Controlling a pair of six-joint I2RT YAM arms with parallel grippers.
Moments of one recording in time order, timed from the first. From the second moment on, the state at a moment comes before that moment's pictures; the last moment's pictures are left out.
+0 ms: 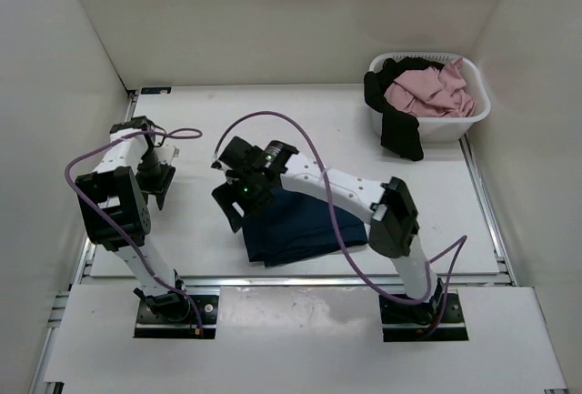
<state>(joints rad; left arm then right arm) 0.21 1.78 1.32 -1.14 -0.11 0.40 1.10 2.12 2.04 -1.07 -0.25 0.32</state>
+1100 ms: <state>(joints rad) -0.54 1.96 1.57 -1.00 0.39 0.54 0.49 1.23 0.55 -0.41 -0.18 0.62</state>
